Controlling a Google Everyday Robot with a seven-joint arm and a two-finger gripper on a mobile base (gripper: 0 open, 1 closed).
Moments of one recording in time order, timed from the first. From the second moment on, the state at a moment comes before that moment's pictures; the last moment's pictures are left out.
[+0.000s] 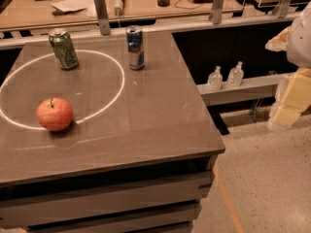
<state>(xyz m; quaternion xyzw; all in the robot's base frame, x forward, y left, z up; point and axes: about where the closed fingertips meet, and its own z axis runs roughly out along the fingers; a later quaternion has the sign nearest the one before) 0.438 -0.216 0.978 -0.60 0.78 -0.04 0.16</state>
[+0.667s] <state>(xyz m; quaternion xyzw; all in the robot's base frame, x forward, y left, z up) 0.440 -0.214 0.988 -0.59 0.78 -0.03 0.19</state>
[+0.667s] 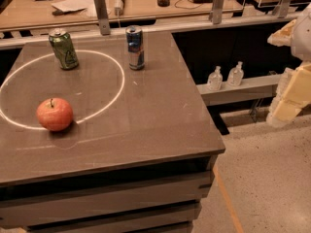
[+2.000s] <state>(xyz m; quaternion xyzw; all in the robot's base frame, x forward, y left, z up) 0.634 -0.065 1.034 -0.63 0.68 0.11 0.37</state>
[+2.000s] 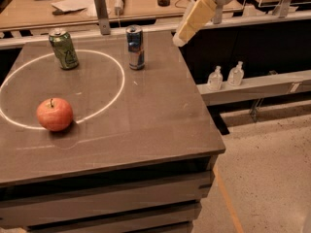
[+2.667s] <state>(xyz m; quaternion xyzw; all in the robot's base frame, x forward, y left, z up) 0.665 -0.013 1.002 -0.60 0.68 0.14 0.40</state>
